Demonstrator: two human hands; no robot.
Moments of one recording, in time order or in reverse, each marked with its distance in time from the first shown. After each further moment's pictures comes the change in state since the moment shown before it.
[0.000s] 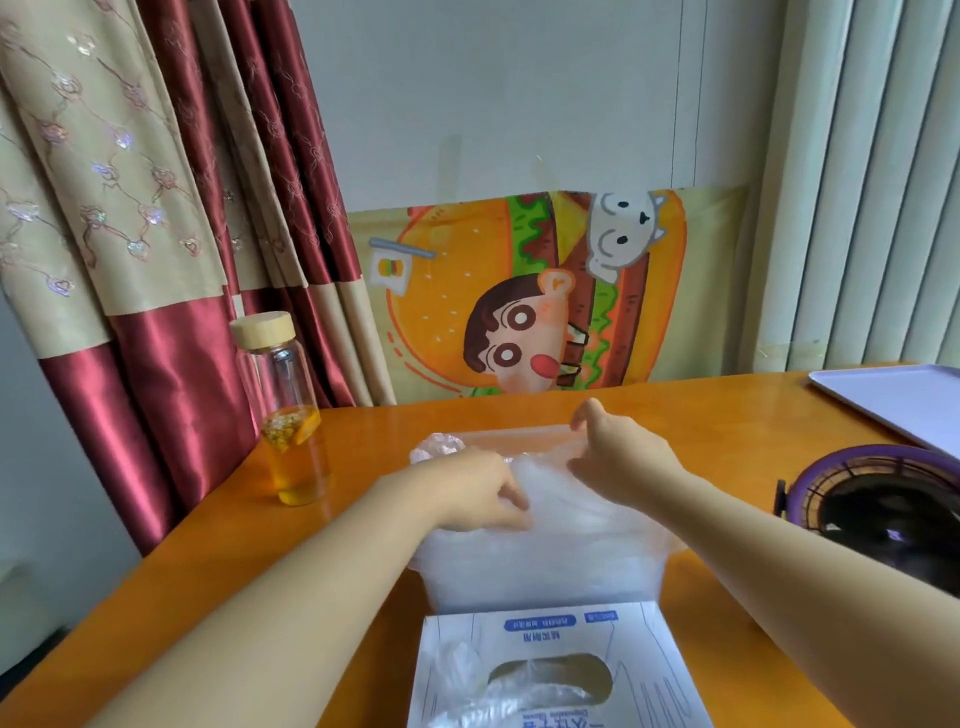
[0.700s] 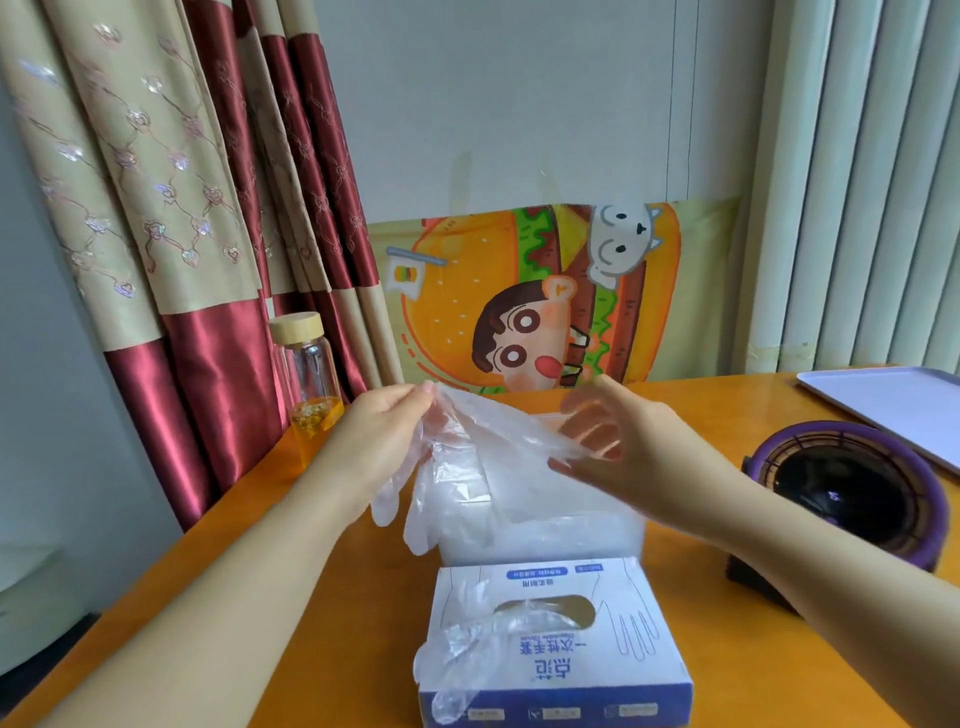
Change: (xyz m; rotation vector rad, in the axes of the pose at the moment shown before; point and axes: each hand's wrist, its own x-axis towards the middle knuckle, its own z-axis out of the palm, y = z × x) left_hand -0.103 -0.001 -0.012 -0.928 0.753 -0.122; right_hand -0.104 -0.012 -0.064 0.443 0.103 -0.441
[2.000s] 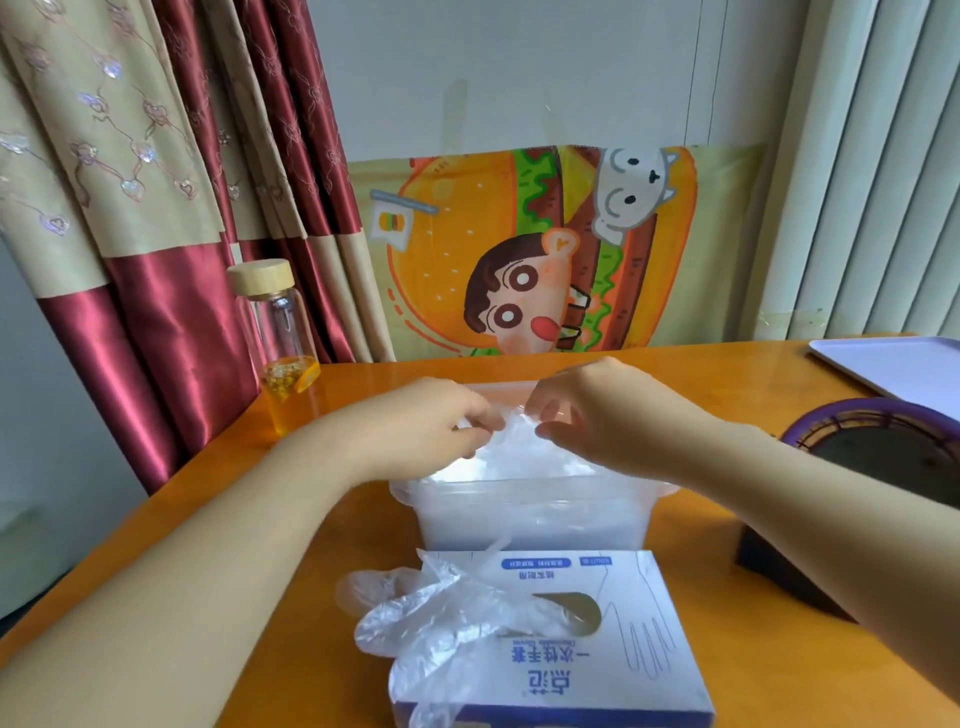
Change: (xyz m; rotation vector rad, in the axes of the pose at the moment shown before) left_hand 0.030 0.003 0.031 0.776 -0.608 0.097; right_hand 0.051 0.029 0.022 -0.452 -0.232 -0.074
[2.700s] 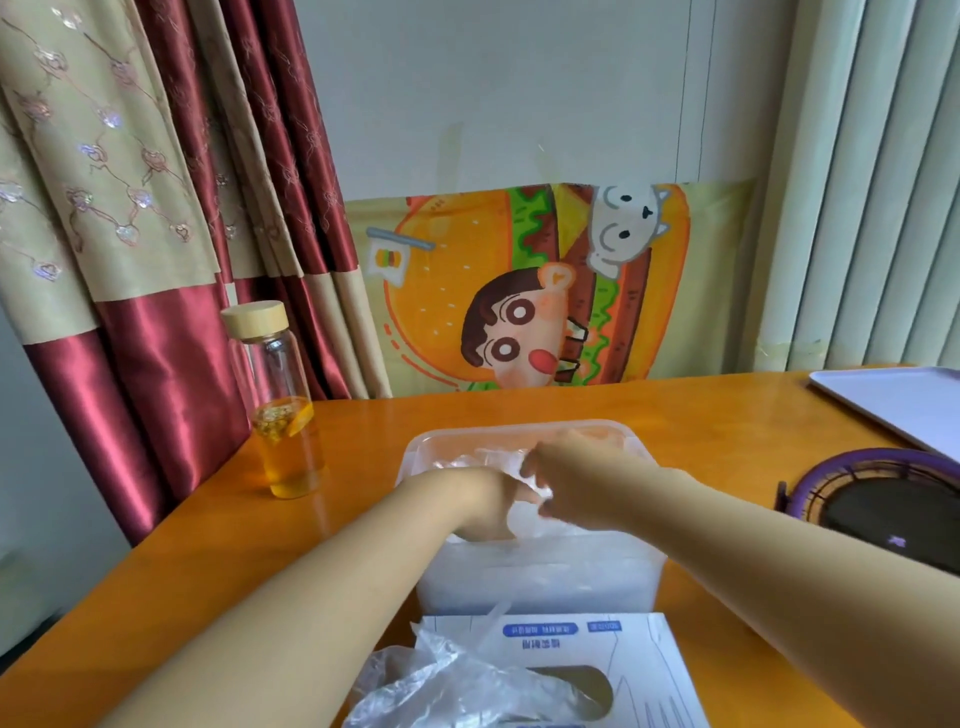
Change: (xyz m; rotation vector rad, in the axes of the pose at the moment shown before) left_hand 0.081 -0.005 0.047 0.316 -0.309 -0.043; right_hand 0.033 0.003 0.032 -0.130 -0.305 0.133
